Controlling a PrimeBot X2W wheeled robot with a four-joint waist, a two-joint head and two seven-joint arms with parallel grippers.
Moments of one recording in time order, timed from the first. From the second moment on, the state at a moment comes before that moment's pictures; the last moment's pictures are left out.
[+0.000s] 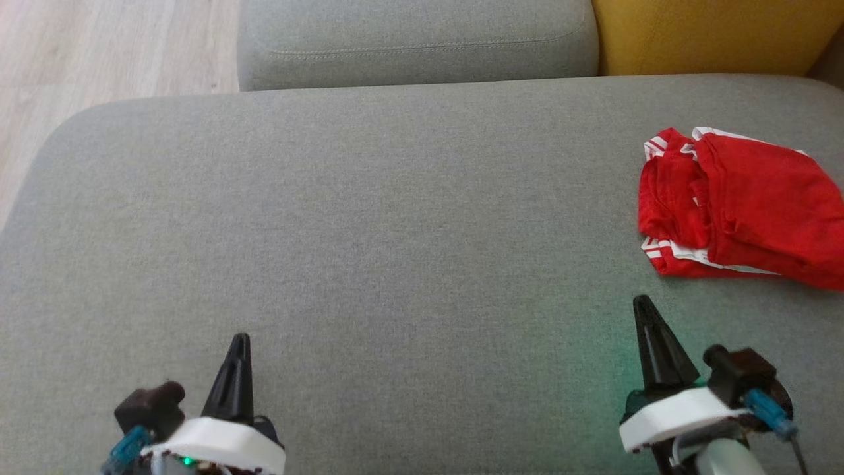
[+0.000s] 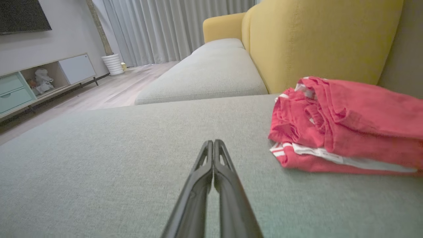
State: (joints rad) left arm 0.06 0.04 -0.12 0.27 -0.39 -0.05 -0.24; right arm -0.01 -0.05 0.09 0.33 0.13 0.13 -0.25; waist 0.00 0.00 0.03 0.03
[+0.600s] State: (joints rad) left arm 0.06 0.04 -0.11 0.27 -0.56 -0.06 -0.19; right arm -0.01 -0.05 0.08 0.33 0.36 0.13 -0.20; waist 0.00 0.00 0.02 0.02
